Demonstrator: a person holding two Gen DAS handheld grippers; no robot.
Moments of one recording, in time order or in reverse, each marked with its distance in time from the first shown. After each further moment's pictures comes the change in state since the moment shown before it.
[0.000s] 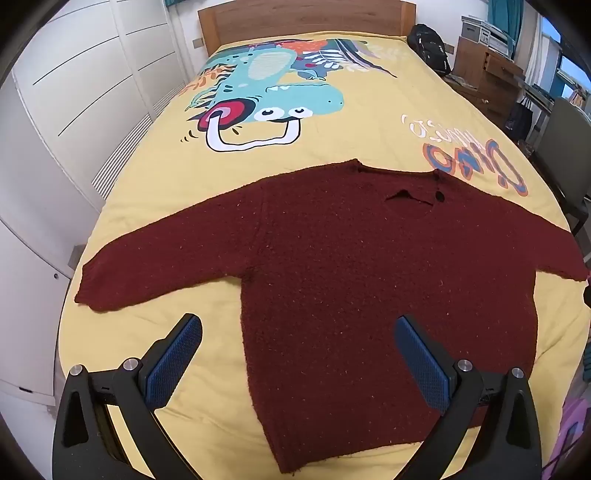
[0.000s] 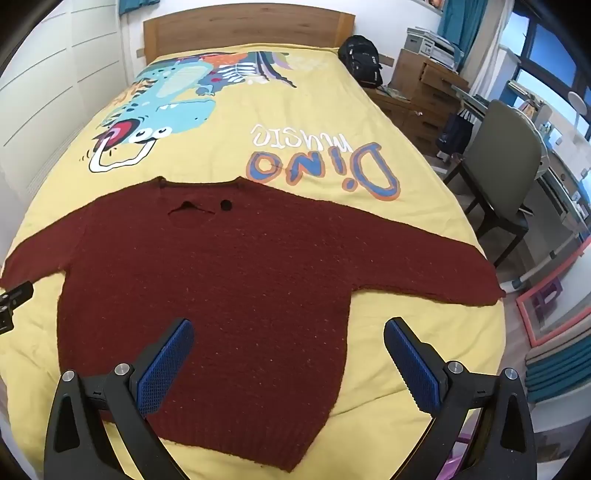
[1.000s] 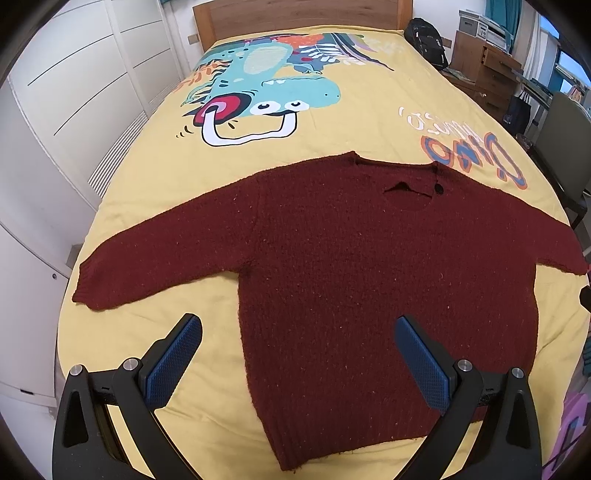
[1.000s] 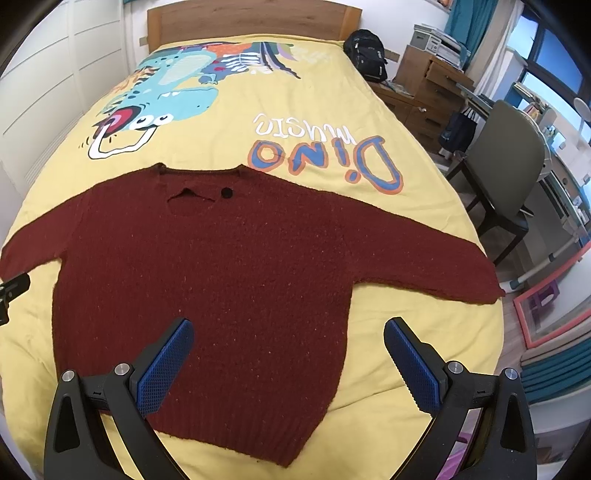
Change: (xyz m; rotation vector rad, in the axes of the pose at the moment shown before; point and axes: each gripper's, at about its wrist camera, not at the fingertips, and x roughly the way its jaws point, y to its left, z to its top) left arm 0.007 0.001 -0.003 0.012 0.025 -0.012; right arm 0.010 0.004 -0.003 -0.028 0.044 -0.008
